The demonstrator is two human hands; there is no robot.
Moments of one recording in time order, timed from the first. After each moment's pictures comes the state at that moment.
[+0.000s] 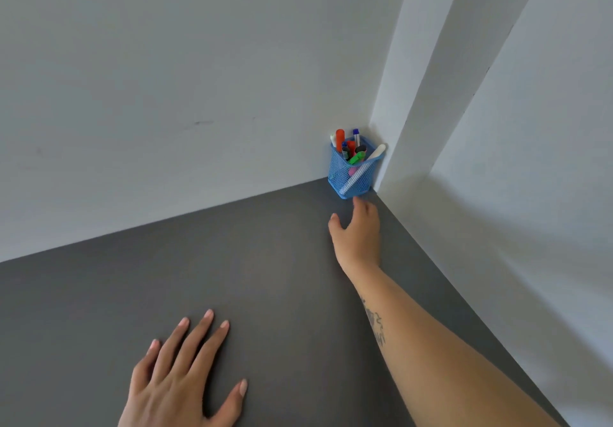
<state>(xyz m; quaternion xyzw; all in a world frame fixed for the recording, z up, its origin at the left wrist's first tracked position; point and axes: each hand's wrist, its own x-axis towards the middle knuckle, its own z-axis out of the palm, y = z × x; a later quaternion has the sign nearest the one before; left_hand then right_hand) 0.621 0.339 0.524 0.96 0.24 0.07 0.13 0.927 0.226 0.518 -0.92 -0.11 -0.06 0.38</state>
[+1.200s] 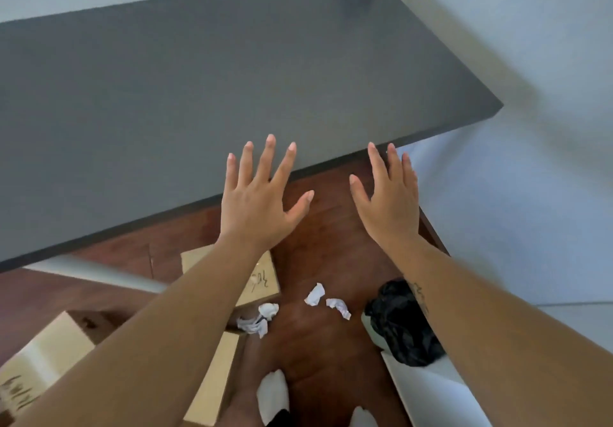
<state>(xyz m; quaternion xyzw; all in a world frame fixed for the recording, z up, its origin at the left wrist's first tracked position) 0.297 0.137 0.547 0.98 0.17 0.06 0.03 0.414 -0.044 0.522 -0.96 -0.21 -0.03 0.19</state>
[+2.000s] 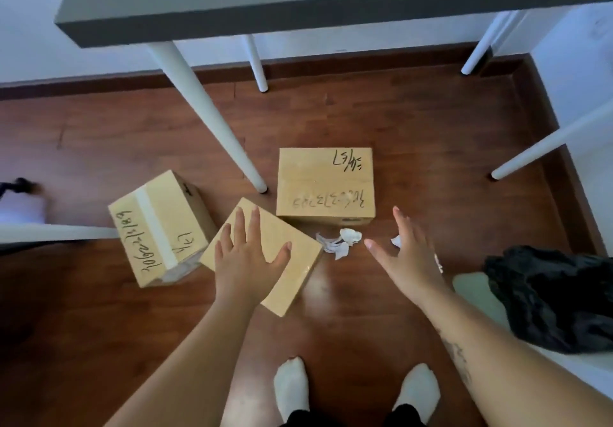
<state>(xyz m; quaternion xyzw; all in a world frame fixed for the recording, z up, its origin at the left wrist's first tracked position) -0.049 0.149 0.320 0.84 0.51 -0.11 0.17 0.155 -0.023 0.315 -0.88 -0.22 0.34 0.23</state>
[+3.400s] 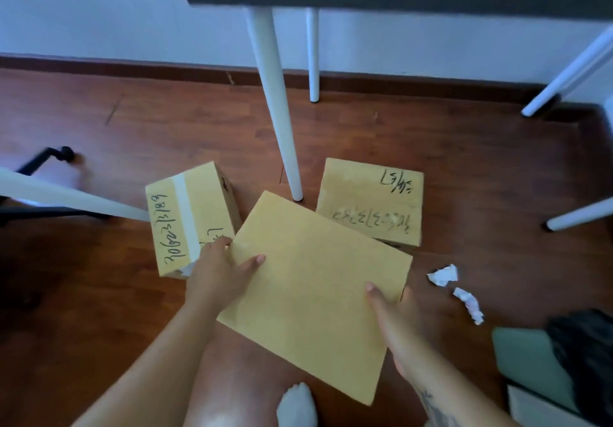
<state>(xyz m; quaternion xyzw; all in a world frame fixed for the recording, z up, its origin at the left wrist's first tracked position) -0.157 0.220 0.281 0.66 0.68 -0.03 0.31 0.041 0.022 0.253 -0.83 0.02 0.41 0.38</state>
